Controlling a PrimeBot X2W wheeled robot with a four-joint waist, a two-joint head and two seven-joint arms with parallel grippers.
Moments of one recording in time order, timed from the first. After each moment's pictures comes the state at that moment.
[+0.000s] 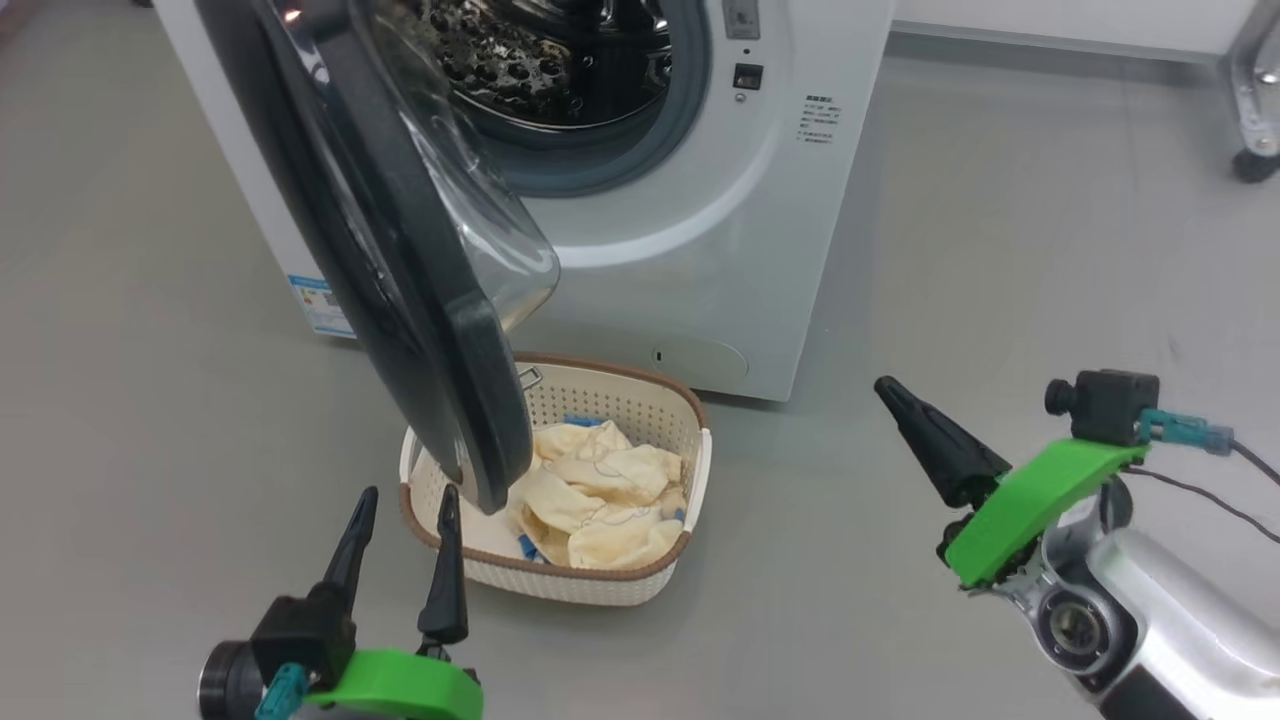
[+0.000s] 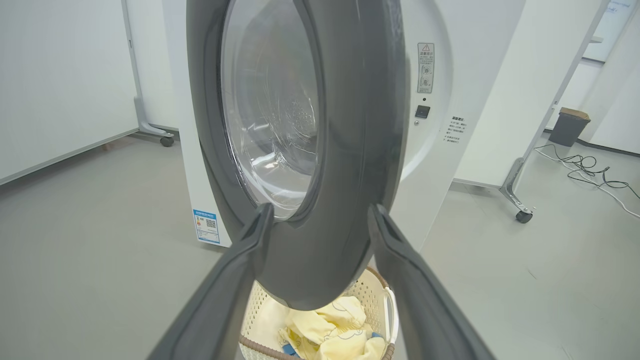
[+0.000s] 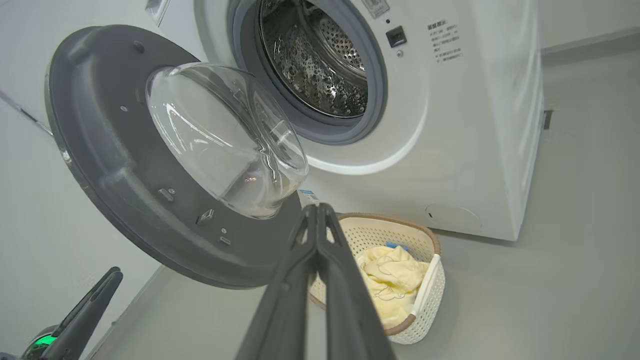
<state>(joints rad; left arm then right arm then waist) -0.08 0.05 -0.26 0.19 -0.23 0.04 -0.25 -0.37 -0.41 0.68 0.21 1.14 0.13 -0.11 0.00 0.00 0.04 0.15</state>
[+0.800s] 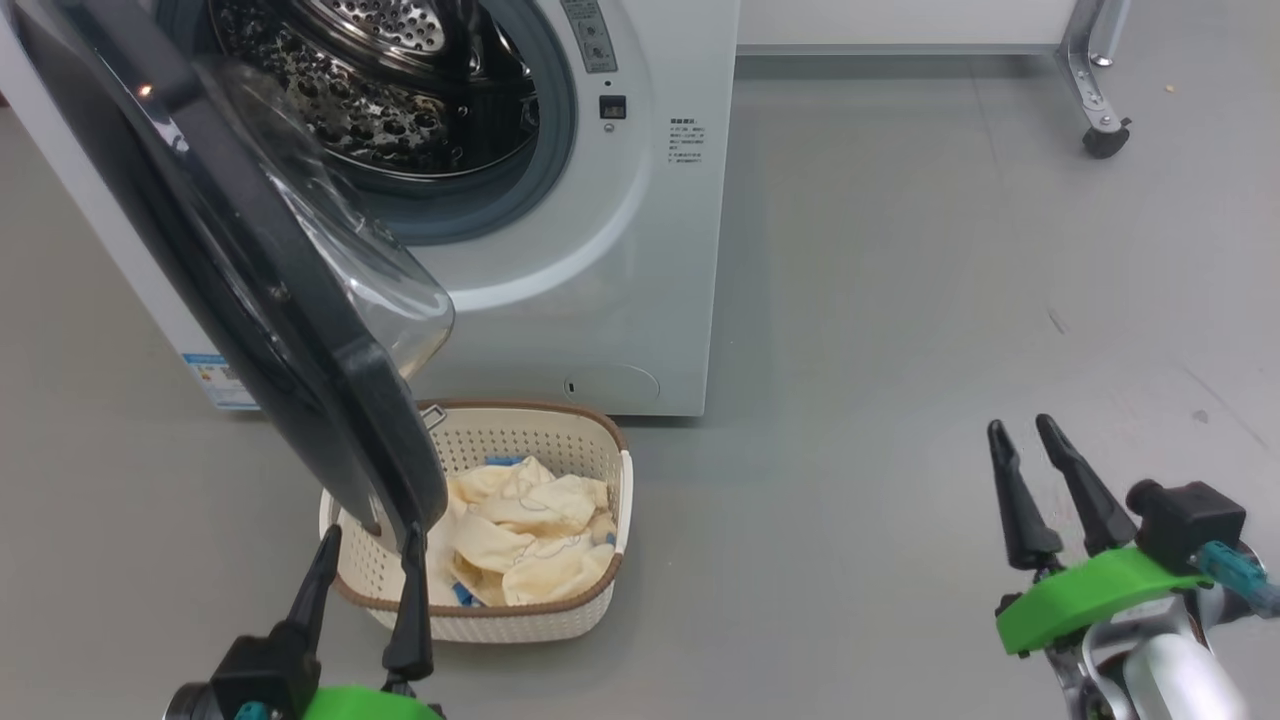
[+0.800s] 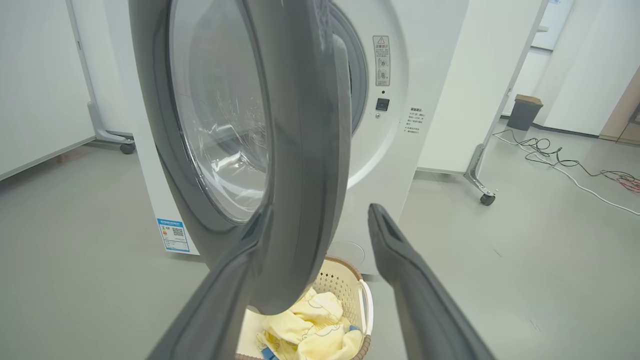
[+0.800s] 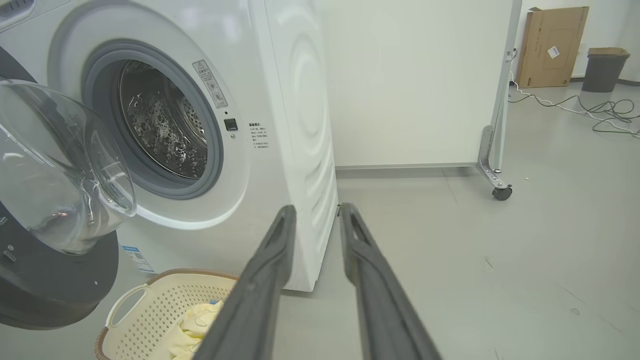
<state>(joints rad) 0.01 0.06 -0.19 0.17 -0.21 0.02 -0.25 -0.06 -0.17 0.14 0.23 0.32 0.13 -0.25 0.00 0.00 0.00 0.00</state>
